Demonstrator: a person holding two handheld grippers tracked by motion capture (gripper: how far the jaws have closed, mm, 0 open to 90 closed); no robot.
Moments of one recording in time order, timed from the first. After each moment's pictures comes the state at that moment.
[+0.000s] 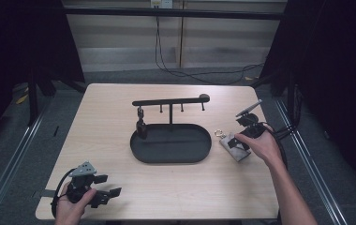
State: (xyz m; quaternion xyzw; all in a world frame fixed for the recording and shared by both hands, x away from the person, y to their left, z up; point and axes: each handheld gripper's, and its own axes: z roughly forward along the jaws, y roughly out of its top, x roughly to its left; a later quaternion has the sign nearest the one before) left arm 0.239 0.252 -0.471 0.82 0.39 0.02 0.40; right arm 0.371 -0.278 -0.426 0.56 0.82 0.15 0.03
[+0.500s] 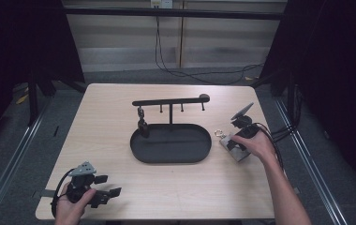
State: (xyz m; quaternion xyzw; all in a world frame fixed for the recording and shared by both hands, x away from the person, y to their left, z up) left arm 0.239 0.253 -0.472 0.82 0.40 0.02 0.41; right arm 0.391 -0.274 -0.456 0.56 0.82 0.10 0.02
